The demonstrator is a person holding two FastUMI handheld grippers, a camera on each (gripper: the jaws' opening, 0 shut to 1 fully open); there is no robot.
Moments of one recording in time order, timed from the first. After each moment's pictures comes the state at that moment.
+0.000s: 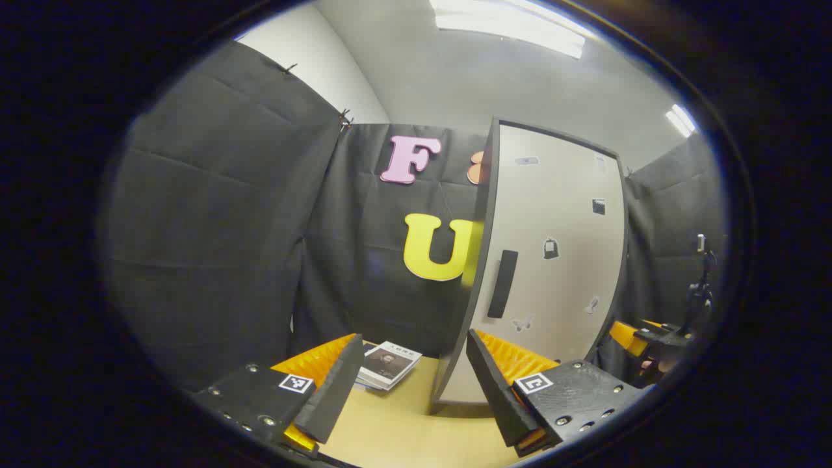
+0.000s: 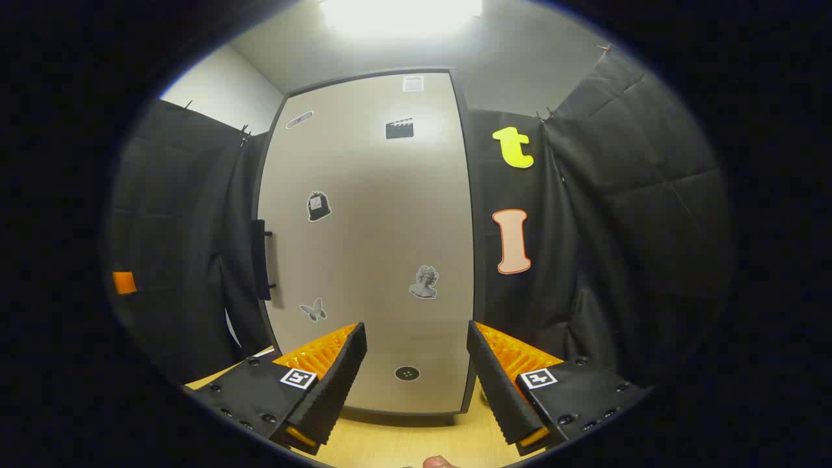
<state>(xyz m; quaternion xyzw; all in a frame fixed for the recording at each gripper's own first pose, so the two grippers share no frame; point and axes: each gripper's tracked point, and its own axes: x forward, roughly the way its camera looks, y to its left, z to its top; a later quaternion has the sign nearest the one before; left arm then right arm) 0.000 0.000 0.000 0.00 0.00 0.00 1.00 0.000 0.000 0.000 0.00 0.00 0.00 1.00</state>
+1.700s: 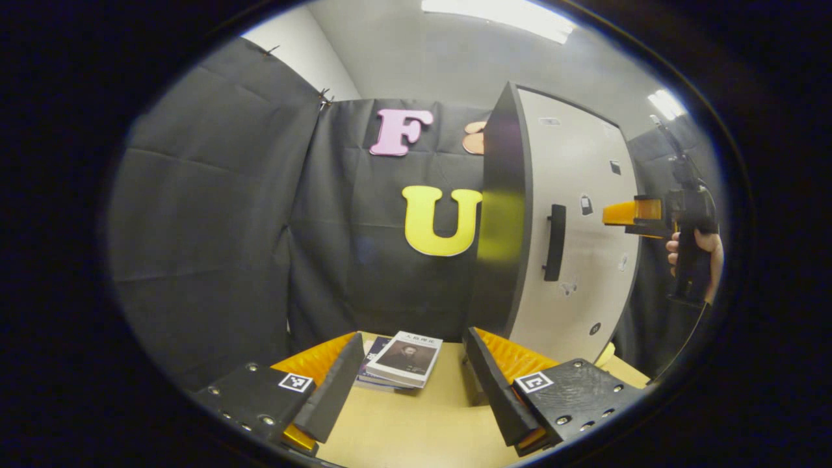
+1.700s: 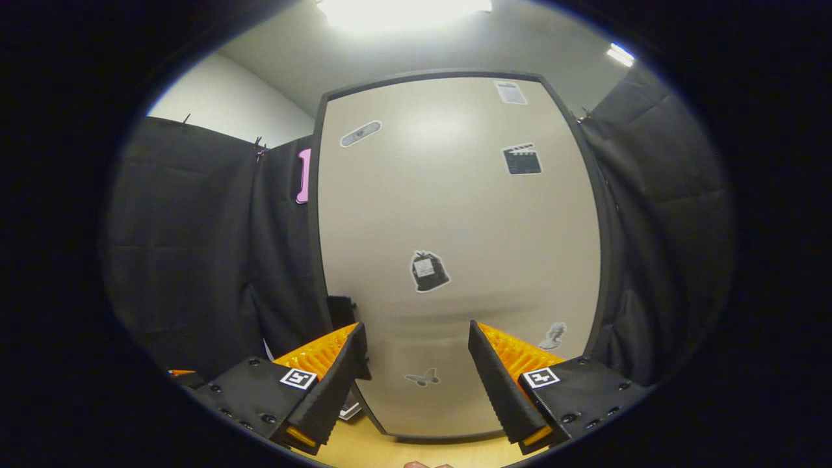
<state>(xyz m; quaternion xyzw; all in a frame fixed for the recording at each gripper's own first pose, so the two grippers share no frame) 0.084 0.111 -0.053 0.04 0.04 -0.05 1.00 0.065 0.176 0.091 0.02 0.00 0.06 1.00</state>
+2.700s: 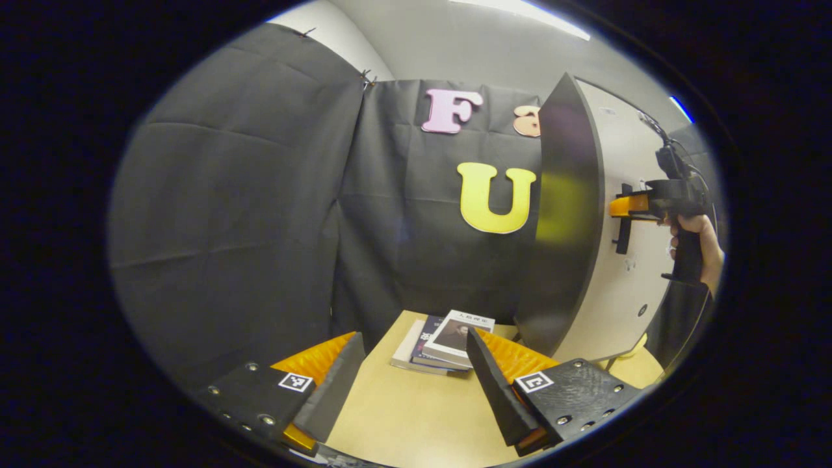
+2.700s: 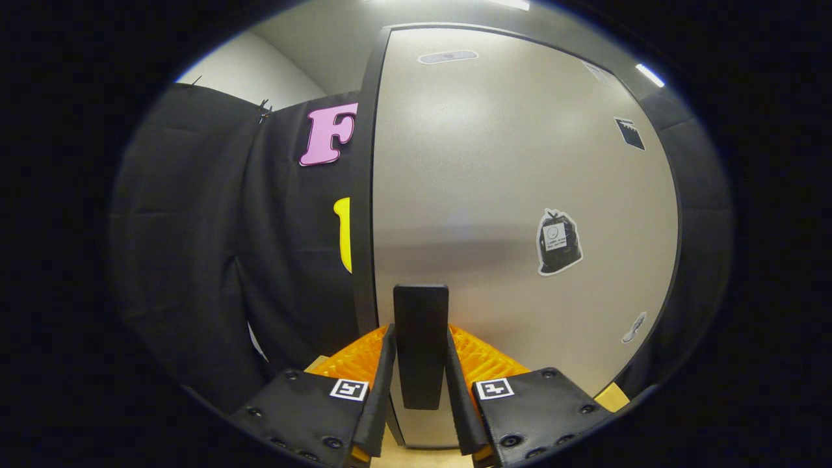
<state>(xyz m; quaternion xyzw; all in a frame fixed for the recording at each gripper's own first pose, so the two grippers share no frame) 0.094 0.232 -0.089 0.03 0.08 0.02 1.00 0.143 0.250 0.048 -0.02 0.05 0.02 1.00</state>
